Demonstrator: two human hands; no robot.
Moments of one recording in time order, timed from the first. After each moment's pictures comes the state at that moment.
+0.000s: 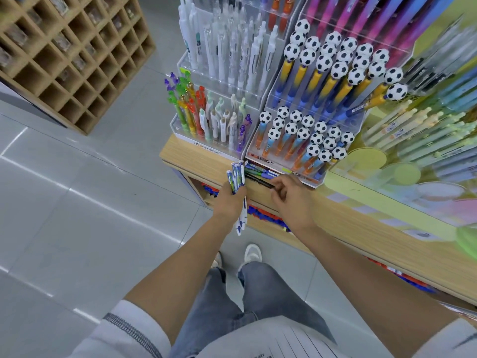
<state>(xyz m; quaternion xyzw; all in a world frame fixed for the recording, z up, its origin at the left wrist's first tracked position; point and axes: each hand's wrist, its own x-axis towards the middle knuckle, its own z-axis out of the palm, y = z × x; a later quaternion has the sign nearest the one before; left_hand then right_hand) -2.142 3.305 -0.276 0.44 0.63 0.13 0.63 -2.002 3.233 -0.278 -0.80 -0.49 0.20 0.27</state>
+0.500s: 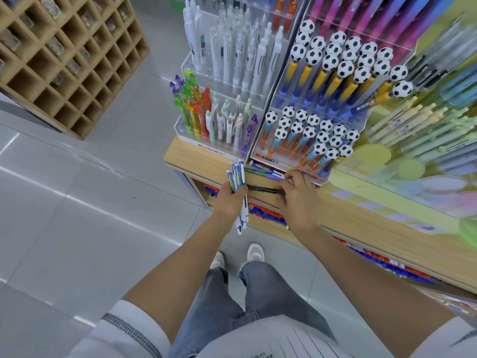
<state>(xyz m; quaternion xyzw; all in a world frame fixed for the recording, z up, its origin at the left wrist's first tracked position) -2.158 3.315 -0.273 0.42 0.60 0.11 0.67 -2.009 3.232 -0.283 -0.82 -0.57 0.05 0.11</state>
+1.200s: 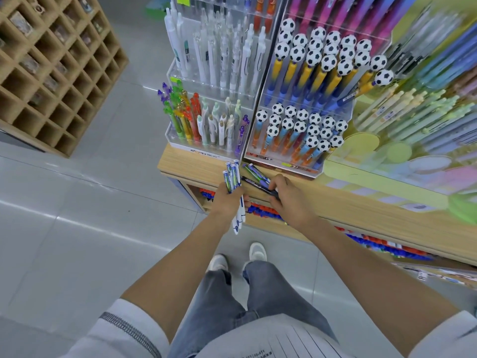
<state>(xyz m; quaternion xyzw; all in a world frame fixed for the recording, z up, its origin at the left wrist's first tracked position) -2.163 3.323 -0.273 0.42 0.58 0.12 0.69 -2.021 3.233 -0.272 -0.80 -0.53 0.25 0.14</state>
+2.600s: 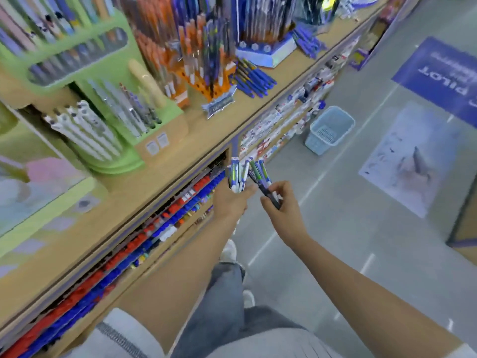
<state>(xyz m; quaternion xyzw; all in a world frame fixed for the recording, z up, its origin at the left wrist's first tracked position) -1.849 2.798 -0.233 0.70 0.22 -0.13 0.66 -1.887 2.670 -0.252 -0.81 0.11 0.00 0.58</state>
